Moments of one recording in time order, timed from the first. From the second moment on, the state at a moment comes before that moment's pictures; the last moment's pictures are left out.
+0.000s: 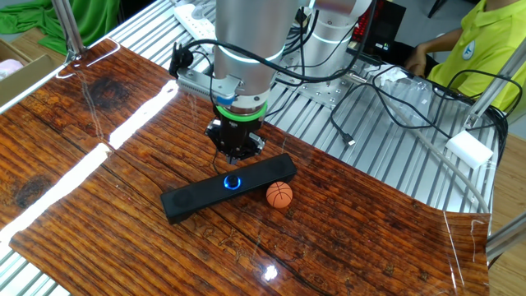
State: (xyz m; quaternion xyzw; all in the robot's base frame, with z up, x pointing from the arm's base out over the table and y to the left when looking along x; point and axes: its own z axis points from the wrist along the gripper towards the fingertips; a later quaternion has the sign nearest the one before) arm 0.511 0.000 0.112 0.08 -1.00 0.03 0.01
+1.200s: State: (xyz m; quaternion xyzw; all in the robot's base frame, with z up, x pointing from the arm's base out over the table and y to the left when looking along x) arm 0.511 0.000 0.111 0.09 -1.00 0.03 0.01
